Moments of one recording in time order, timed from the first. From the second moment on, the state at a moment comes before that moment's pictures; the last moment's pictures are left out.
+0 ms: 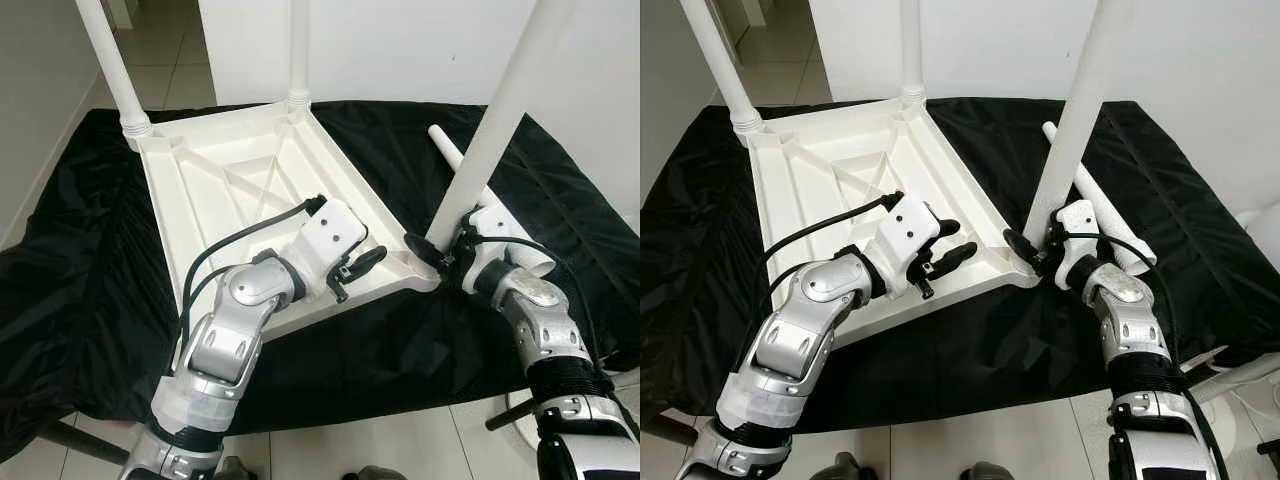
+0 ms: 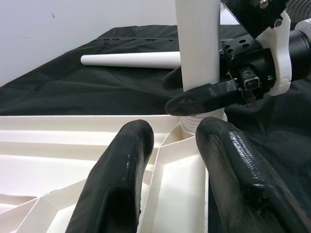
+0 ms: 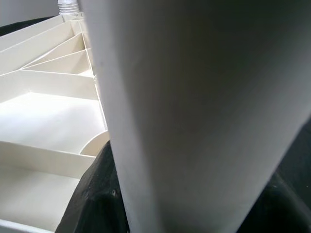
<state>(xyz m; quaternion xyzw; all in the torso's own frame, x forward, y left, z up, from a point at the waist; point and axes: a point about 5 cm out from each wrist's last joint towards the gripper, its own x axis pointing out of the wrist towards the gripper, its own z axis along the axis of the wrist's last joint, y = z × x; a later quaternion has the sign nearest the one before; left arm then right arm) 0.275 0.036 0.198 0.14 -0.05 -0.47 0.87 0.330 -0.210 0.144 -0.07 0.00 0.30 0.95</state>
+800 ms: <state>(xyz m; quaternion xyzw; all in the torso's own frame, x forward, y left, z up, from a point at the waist) 0.274 0.035 0.196 0.14 -0.04 -0.47 0.87 0.323 -0.170 0.131 0.01 0.00 0.07 1.00</state>
